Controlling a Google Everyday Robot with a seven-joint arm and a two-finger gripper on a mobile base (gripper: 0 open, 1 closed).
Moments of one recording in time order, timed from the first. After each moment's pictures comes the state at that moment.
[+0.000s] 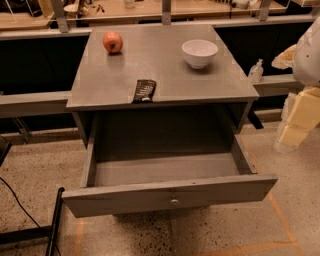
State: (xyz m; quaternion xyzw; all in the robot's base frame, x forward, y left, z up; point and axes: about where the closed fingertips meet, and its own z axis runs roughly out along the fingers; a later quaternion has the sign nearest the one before) arm 0.438 -0.217 0.976 -0.60 0.78 -0.03 0.16
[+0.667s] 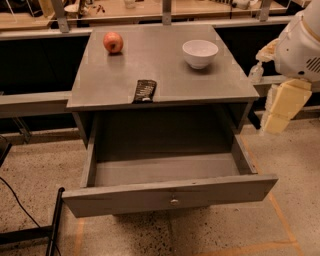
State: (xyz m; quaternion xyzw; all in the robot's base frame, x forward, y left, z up) arm 0.468 -0.199 0.974 -0.63 0.76 -0.03 0.17
